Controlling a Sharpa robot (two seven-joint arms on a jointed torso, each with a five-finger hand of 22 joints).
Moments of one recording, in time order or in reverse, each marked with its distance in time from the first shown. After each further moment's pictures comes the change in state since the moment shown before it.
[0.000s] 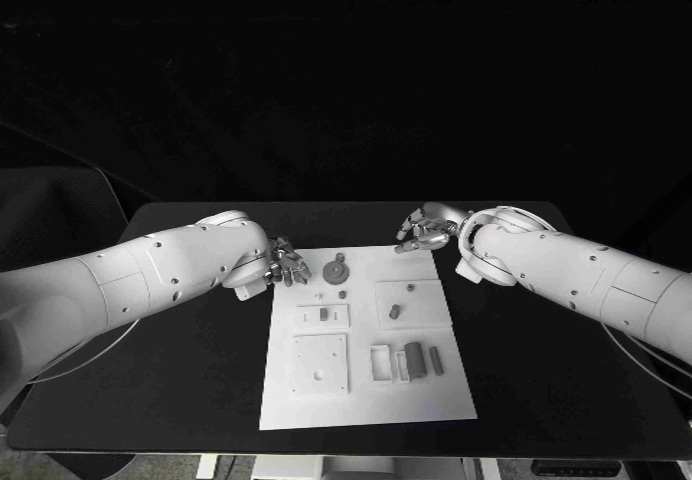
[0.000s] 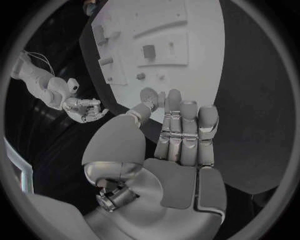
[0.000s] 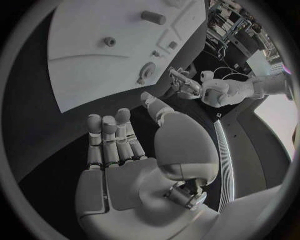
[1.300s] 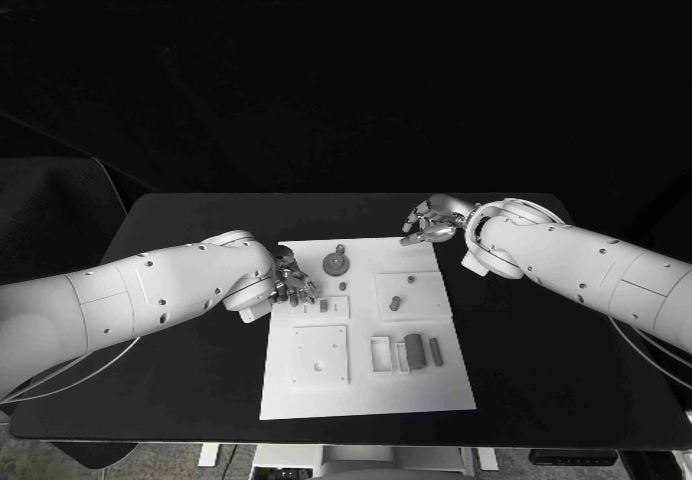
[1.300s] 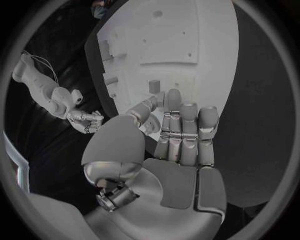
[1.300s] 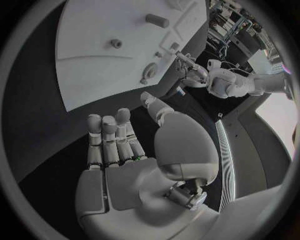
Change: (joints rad) left arm -0.045 -0.082 -0.004 0.192 0.008 -0.079 -0.075; left_hand -0.009 -0.017 -0.008 0.009 -0.003 0.015 -0.001 0.016 0.015 0.017 -0.005 0.004 0.000 0.011 -0.004 0.011 0.007 -0.001 0.011 0.003 0.011 0.004; right arm 0.000 -0.013 0.000 0.005 0.000 0.001 0.000; right_hand 0.000 0.000 0.000 0.000 0.000 0.000 0.000 0.000 0.000 0.000 0.000 0.000 -0.001 0.000 0.000 0.000 0.000 0.000 0.000 0.000 0.000 -0.001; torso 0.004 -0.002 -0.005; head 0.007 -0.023
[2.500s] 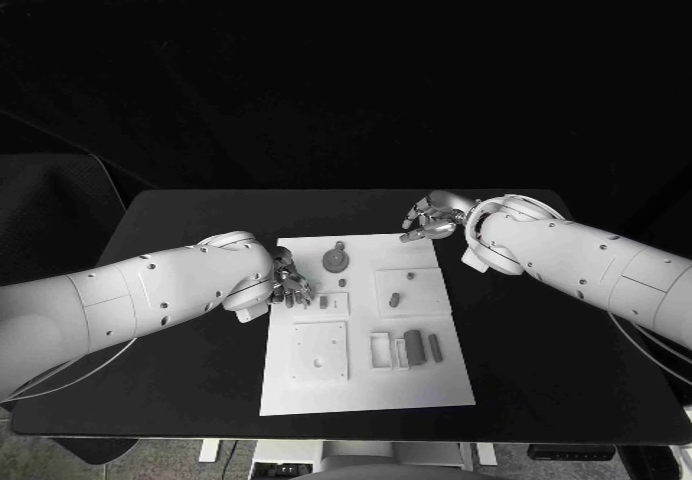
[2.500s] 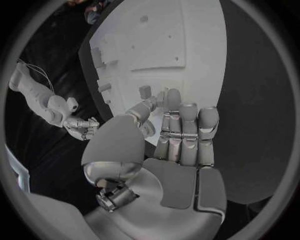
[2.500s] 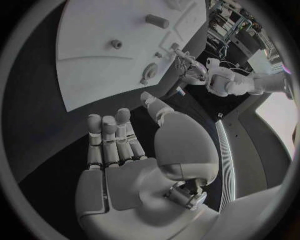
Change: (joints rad) left arm -0.015 0.005 0.001 -0.012 -0.063 0.030 -0.016; left_hand 0.005 -0.003 0.001 0.003 0.003 0.006 -0.001 0.001 0.001 0.010 -0.003 0.000 0.000 0.005 -0.002 0.004 0.003 0.000 0.005 -0.001 0.004 0.002; right arm 0.000 -0.001 0.000 0.001 0.000 0.003 0.000; right_hand 0.000 0.000 0.000 0.000 0.000 -0.001 0.001 0.000 0.000 0.000 0.000 0.000 0.000 0.000 0.000 0.000 -0.001 0.000 0.000 0.000 0.000 0.000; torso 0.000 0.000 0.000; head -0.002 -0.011
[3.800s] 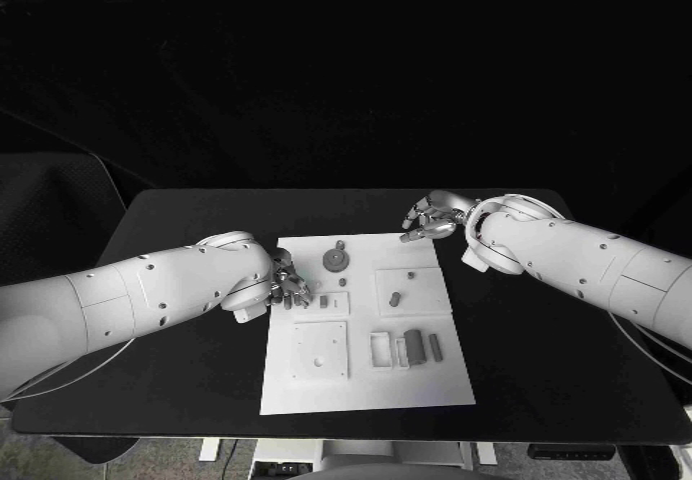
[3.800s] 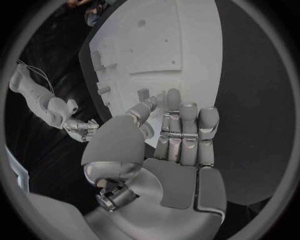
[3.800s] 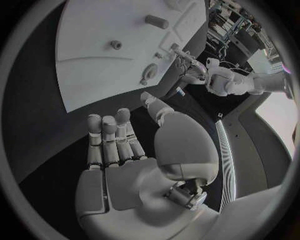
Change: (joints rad) left arm -0.003 -0.006 0.002 0.002 -0.006 0.024 0.002; left_hand 0.005 -0.002 0.004 -0.005 0.000 0.004 -0.002 0.000 0.000 0.003 -0.003 0.000 0.000 0.004 0.000 0.000 0.003 0.000 0.002 0.002 0.004 0.001; right arm 0.000 0.002 0.000 -0.002 0.000 0.005 0.000; right_hand 0.000 0.000 0.000 0.000 0.000 -0.001 0.001 0.000 0.000 0.000 0.000 0.000 -0.001 -0.003 0.003 0.000 0.000 0.000 0.000 0.000 0.000 0.000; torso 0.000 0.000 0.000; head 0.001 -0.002
